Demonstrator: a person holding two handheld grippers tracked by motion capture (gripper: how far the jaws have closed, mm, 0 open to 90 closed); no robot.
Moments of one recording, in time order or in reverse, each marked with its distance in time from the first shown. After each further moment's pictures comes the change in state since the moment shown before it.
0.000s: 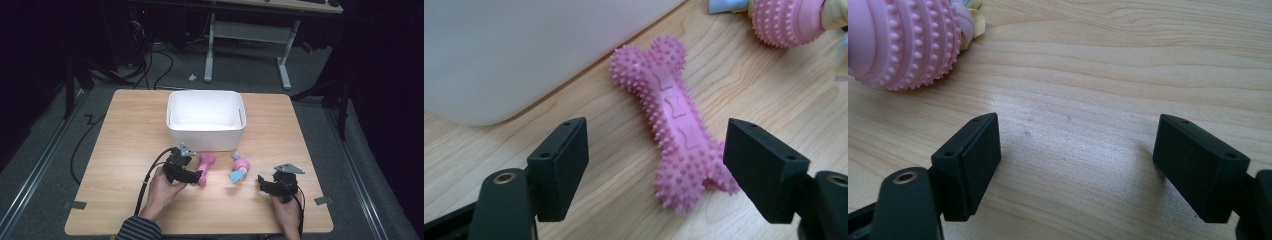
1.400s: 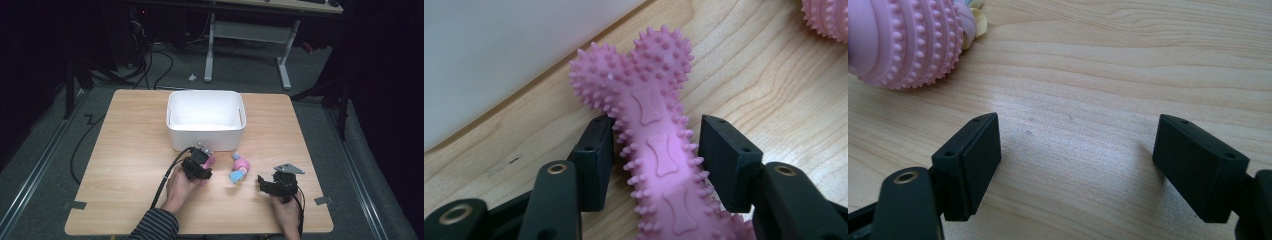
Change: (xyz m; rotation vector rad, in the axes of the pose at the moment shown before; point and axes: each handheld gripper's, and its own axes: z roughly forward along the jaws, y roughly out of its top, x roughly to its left) left arm -0.019 0.018 0.054 0.126 0.075 -0.004; right arm 0.000 0.000 0.000 0.000 0.002 -0.002
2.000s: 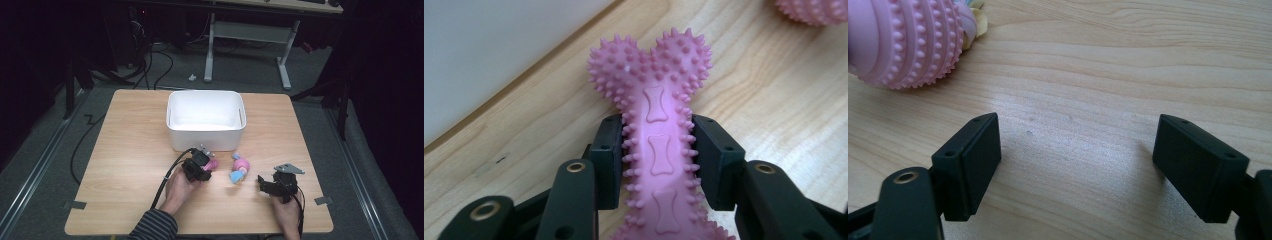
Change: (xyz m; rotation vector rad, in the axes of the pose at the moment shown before) left arm -0.005 -0.001 -0.005 0.016 -0.031 0.064; right arm 0.000 0.000 0.000 0.000 0.001 -0.001
